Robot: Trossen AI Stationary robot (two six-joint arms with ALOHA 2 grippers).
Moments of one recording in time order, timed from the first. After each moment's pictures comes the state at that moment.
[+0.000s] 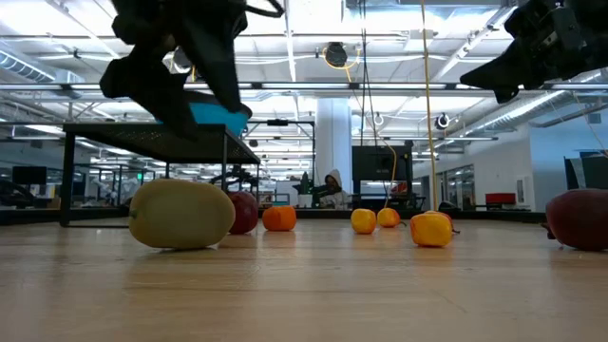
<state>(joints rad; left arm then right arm) -0.43 1.71 1.22 -0.65 -0.27 -1.21 -0.41 0.22 0.30 -0.22 -0.24 -0.02</state>
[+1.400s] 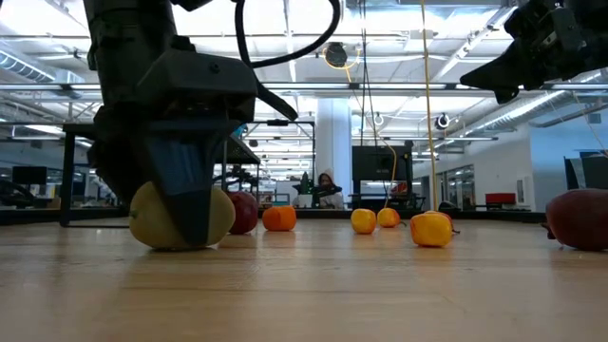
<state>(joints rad) -0.43 1.95 1.23 -0.60 -0.11 -1.17 -0.41 0.22 0.30 -0.22 -0.24 -0.01</state>
